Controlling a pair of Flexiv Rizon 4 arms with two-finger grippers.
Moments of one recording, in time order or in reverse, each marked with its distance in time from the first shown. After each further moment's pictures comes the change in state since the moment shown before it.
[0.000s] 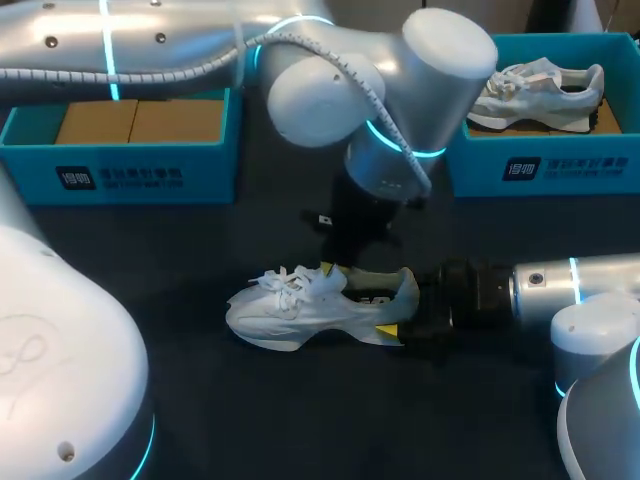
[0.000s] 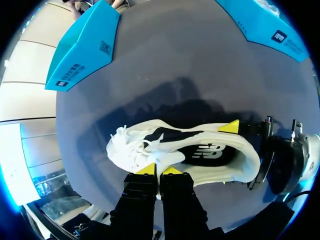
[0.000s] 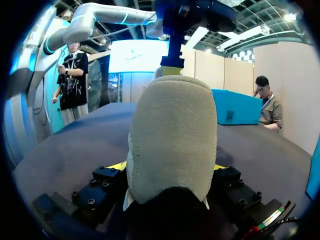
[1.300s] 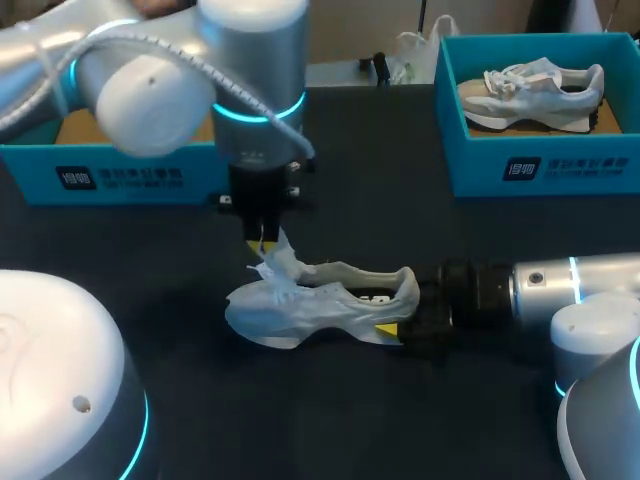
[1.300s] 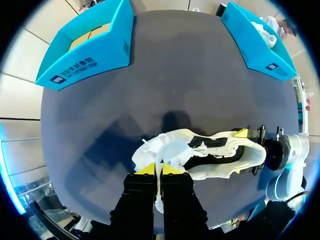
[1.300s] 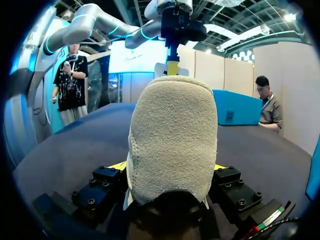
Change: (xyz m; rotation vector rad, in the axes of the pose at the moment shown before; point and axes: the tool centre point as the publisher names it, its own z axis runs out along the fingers) left arm -0.100 -0.012 0.004 0.078 0.254 -0.014; right arm -0.001 0.001 0.000 -0.002 0.000 0.000
